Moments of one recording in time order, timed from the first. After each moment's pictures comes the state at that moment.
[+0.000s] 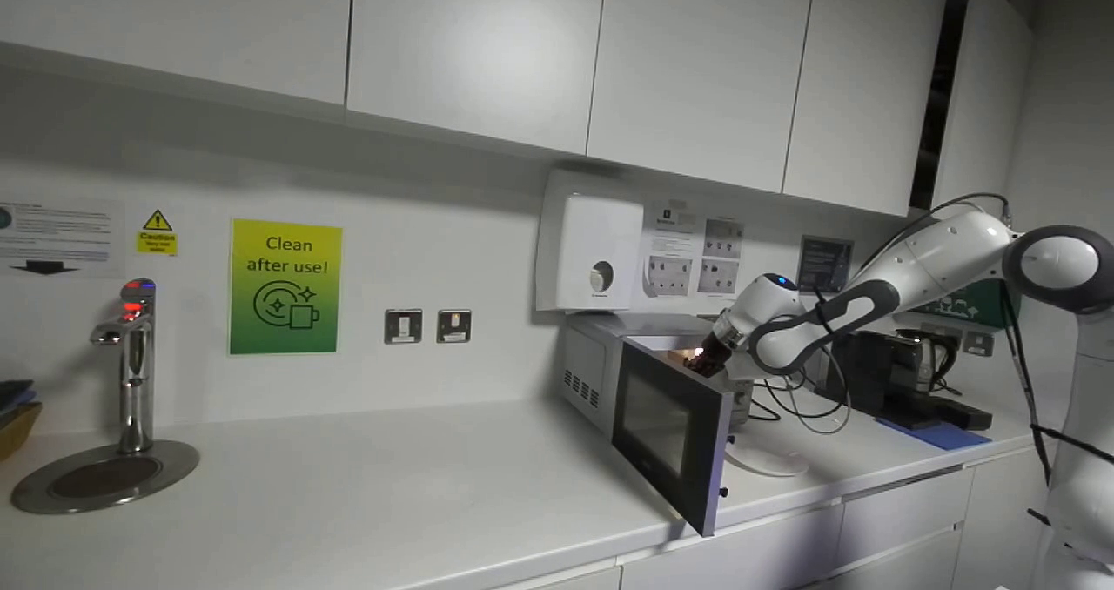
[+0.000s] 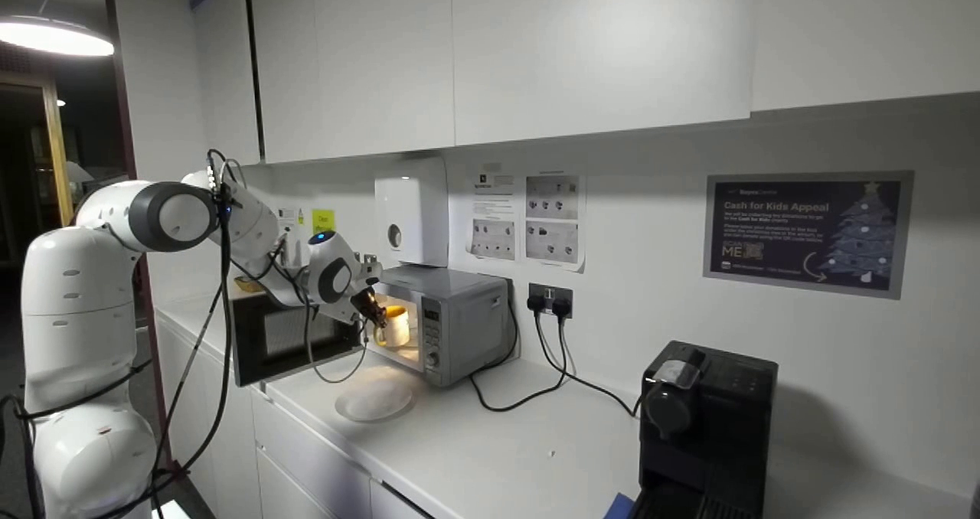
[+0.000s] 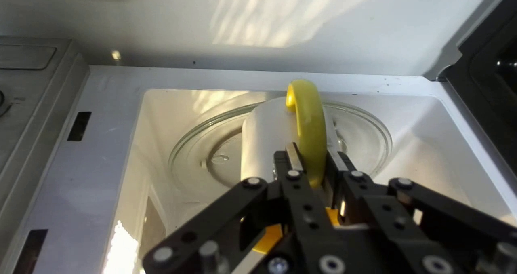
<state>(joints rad) 0.02 0.06 0.20 -2.22 -0.20 2.89 0.37</state>
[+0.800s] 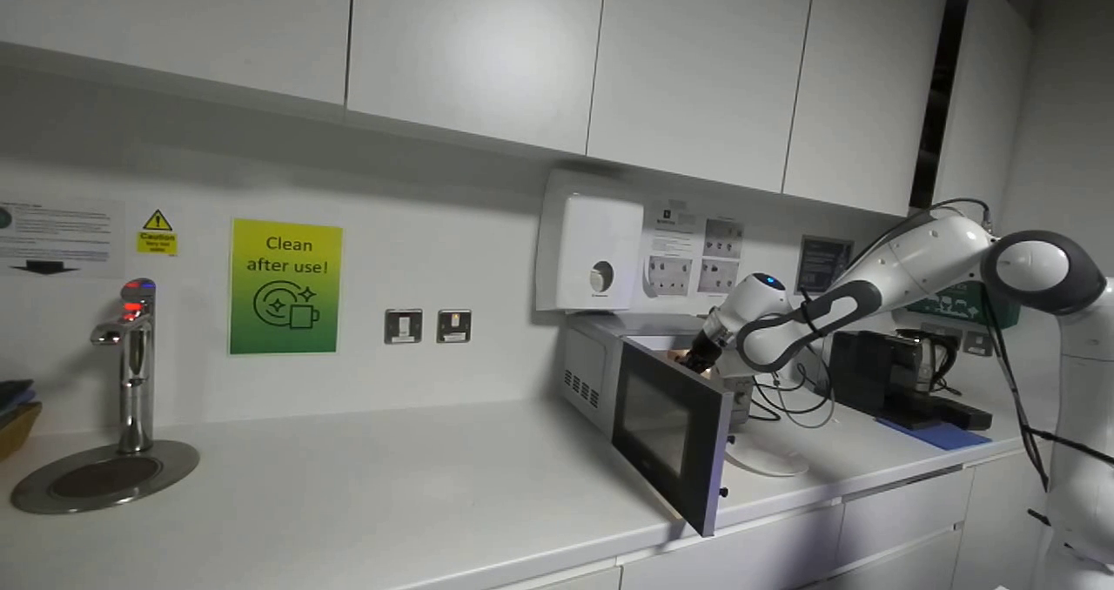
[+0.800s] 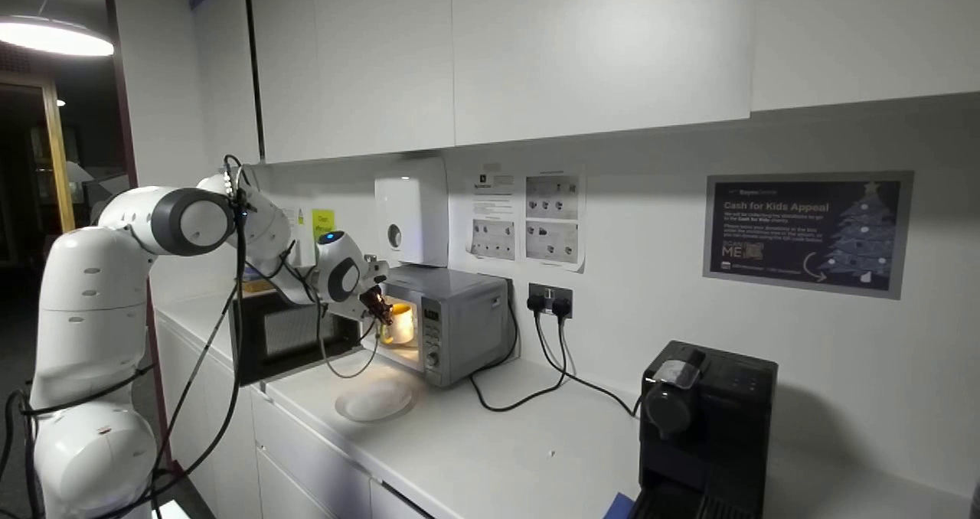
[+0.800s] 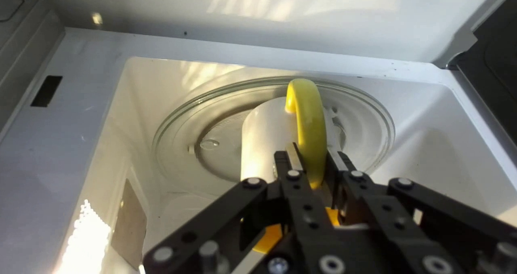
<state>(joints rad) 0.01 0.14 0.20 -2.13 -0.20 2.88 0.31</state>
